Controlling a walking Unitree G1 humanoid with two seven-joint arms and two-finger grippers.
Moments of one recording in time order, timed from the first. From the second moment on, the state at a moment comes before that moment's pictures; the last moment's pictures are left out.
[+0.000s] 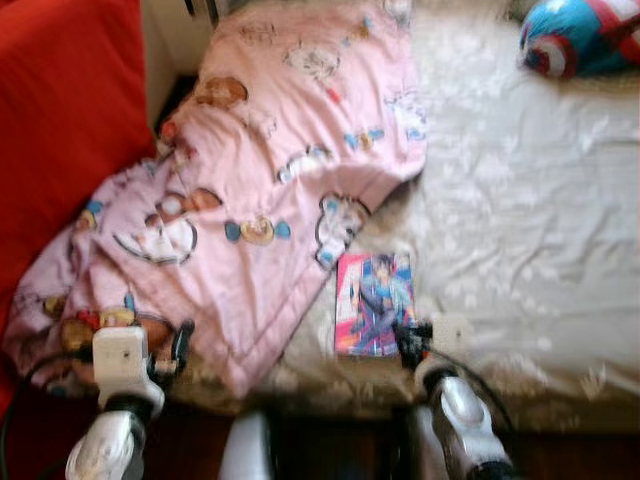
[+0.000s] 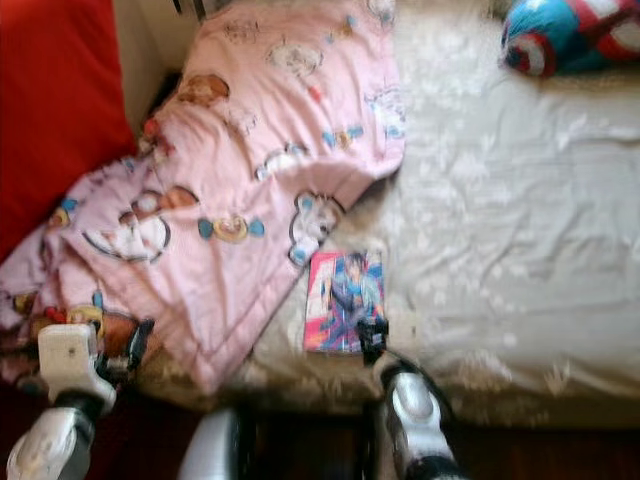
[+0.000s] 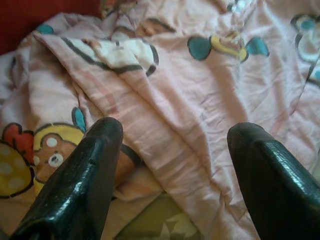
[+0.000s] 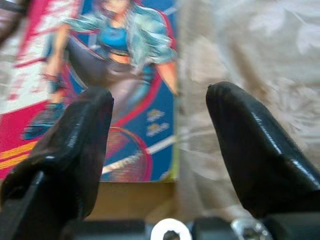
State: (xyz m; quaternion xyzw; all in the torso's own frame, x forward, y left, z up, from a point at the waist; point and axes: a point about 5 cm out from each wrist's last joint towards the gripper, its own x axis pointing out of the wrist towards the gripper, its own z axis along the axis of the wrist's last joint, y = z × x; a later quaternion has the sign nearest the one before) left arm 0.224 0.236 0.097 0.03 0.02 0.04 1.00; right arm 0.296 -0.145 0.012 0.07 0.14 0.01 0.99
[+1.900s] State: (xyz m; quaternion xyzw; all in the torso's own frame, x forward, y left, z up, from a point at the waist) left arm 0.203 0.248 0.106 0.07 0.05 0.03 1.00; right arm 0.297 -0.149 0.007 0.42 0.15 0.08 0.89
